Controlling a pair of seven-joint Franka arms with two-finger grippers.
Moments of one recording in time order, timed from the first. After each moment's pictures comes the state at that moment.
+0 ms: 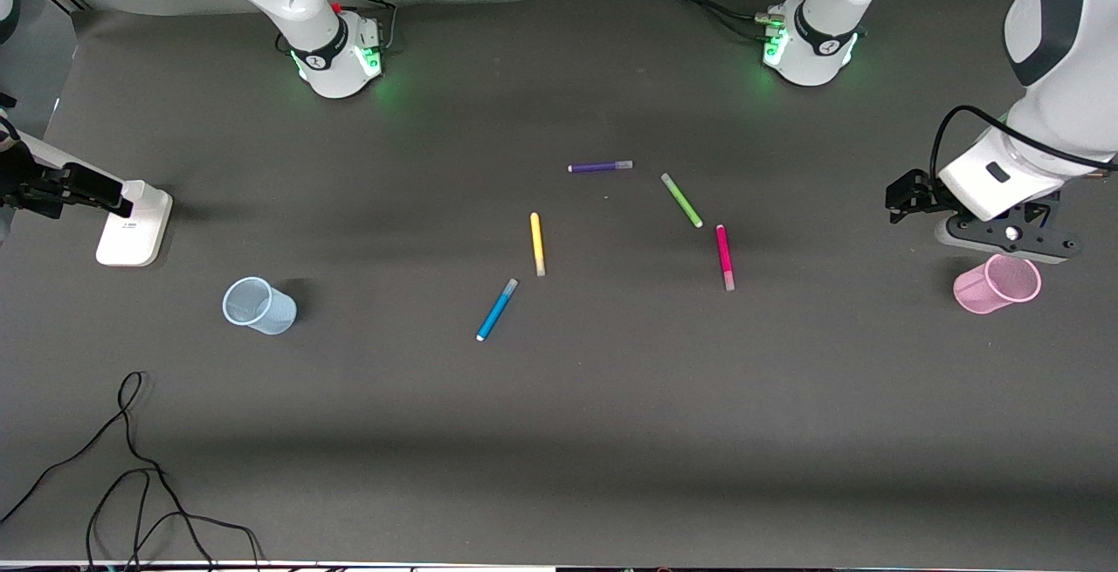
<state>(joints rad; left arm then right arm) -0.21 -0.02 0.11 -1.85 0.05 1.81 0.12 0.00 0.00 -0.11 -1.63 0.00 1.59 -0.07</state>
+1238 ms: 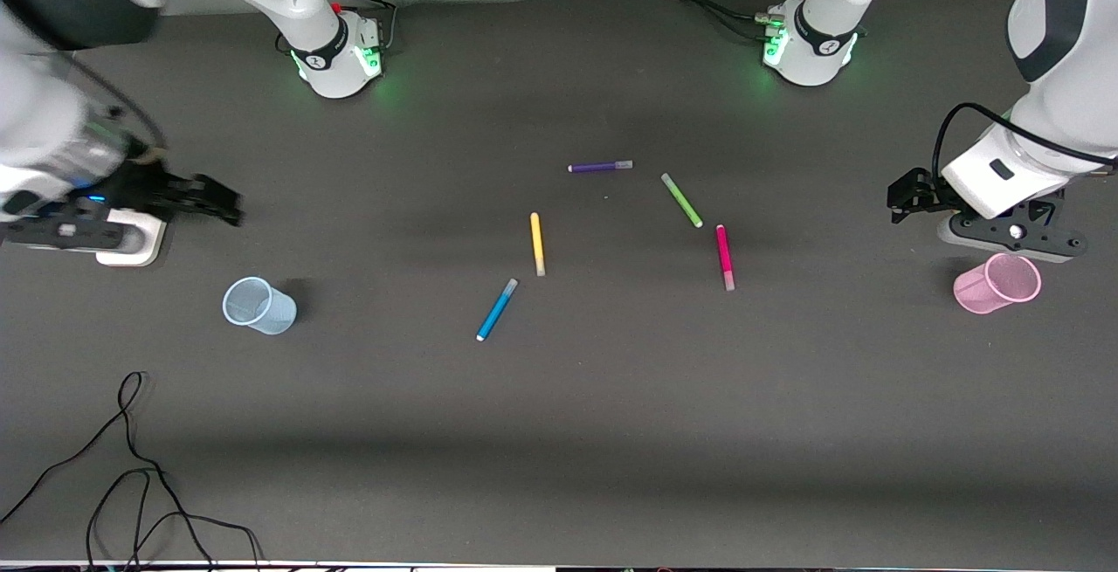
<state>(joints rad) -0.21 -0.02 0.11 -1.83 0.05 1.80 0.12 0.28 0.04 -0.09 -1.64 0.01 1.66 0.34</state>
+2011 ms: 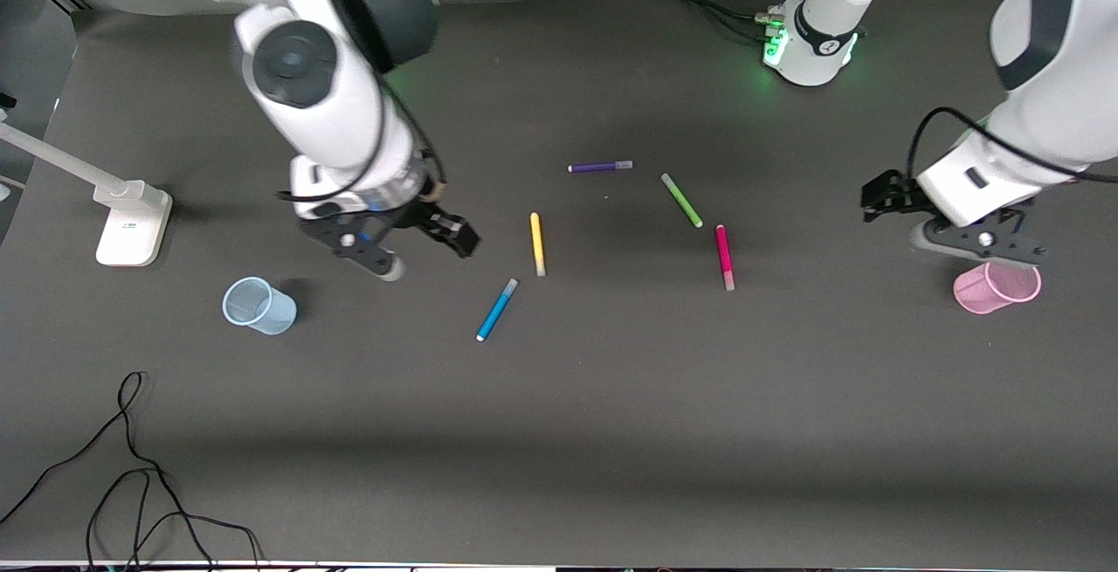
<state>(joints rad) -0.27 0.04 0.10 -1.78 -0.04 1.77 0.06 0.63 0.38 -0.08 -1.36 0.08 1.75 1.13</state>
